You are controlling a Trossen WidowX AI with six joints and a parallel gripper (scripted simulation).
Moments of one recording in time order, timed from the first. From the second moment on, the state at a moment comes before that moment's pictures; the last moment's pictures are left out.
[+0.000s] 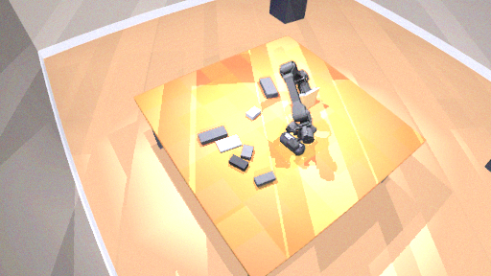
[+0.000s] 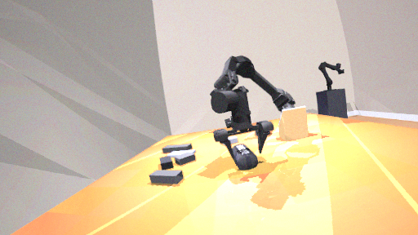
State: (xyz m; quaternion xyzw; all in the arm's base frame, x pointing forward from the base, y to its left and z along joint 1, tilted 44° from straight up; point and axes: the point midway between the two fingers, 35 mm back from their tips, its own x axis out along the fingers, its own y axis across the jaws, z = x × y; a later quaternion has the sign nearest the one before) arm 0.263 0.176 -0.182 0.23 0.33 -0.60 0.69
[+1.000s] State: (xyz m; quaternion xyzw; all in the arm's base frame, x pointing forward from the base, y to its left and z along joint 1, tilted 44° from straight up) arm 0.273 0.171 -0.143 0.17 0.38 -0.57 0.71
